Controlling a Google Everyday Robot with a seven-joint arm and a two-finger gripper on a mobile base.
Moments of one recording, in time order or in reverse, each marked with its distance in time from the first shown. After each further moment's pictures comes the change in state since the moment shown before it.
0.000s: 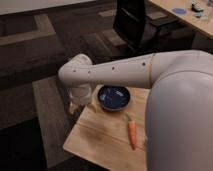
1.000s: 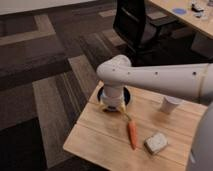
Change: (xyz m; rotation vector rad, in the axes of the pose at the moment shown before) arm 0.026 -0.181 -0.005 0.011 0.027 0.259
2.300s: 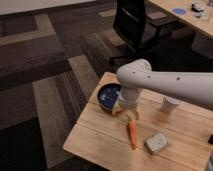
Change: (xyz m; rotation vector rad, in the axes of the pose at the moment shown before) arm -0.003 -0.062 0.023 -0.016 0.035 0.086
